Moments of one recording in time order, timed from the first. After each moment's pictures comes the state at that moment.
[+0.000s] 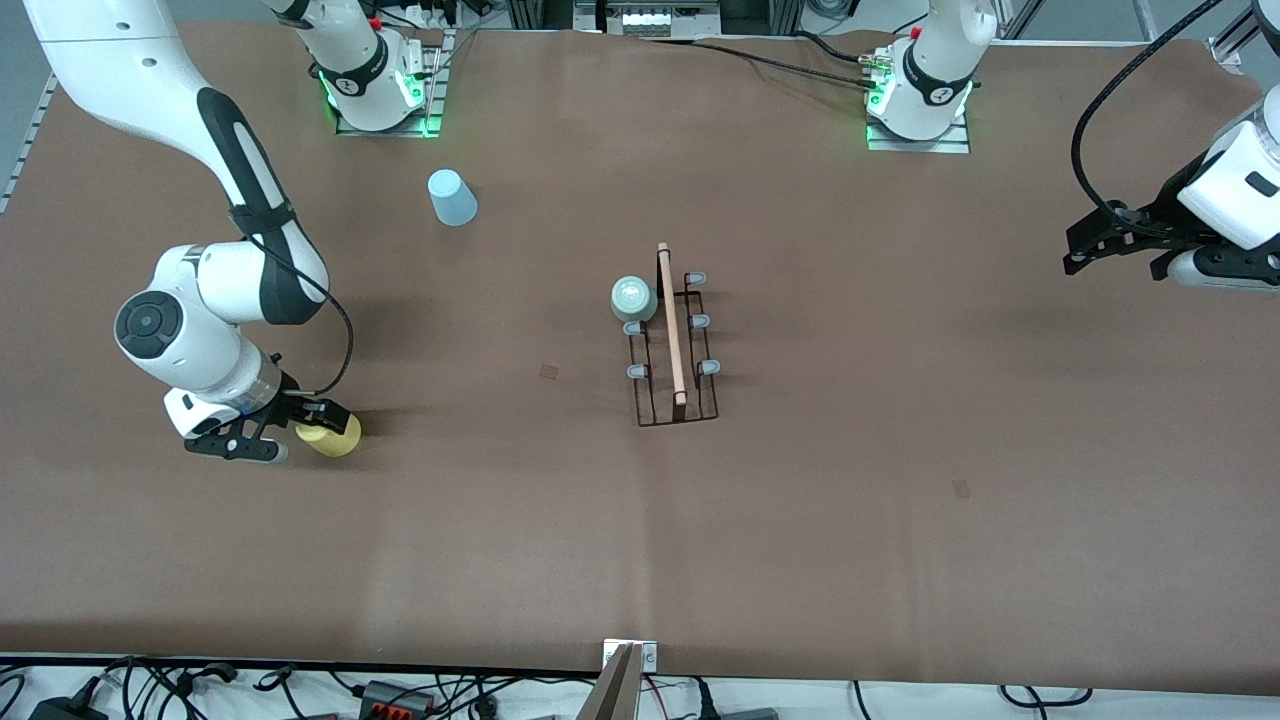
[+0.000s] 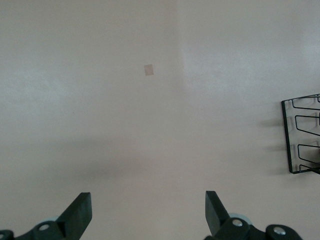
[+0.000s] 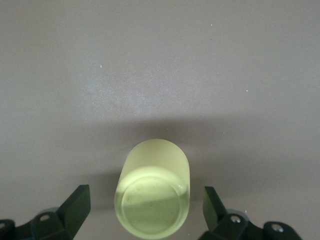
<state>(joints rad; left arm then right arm) -0.02 -0.02 0.00 -1.68 -0.02 1.68 0.02 0.01 0.53 0.03 -1.86 -0.04 2.50 0.18</state>
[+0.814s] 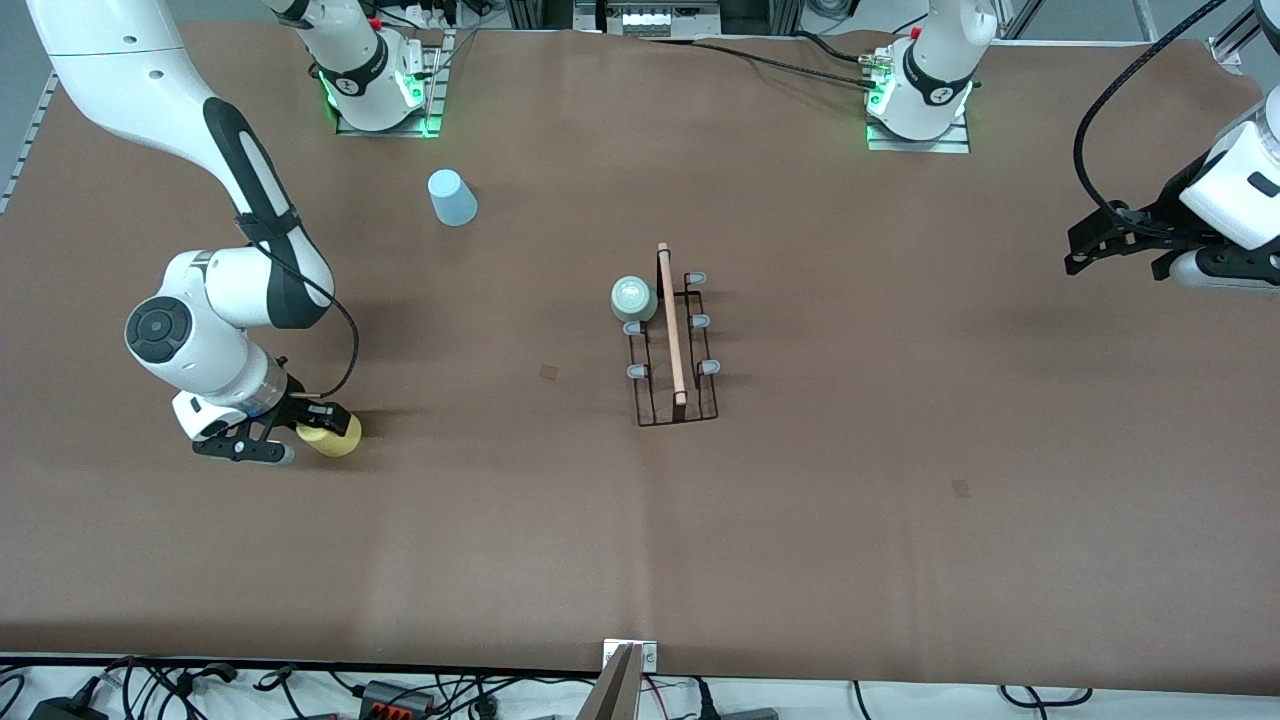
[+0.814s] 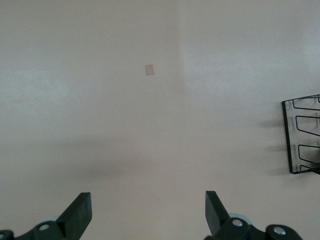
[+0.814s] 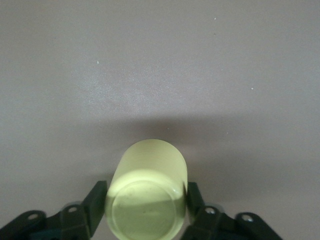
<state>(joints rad) -0.02 -0.02 0.01 -1.68 -0.02 1.68 0.02 0.01 0.55 0.03 -1.86 -0.04 2.51 0.17</state>
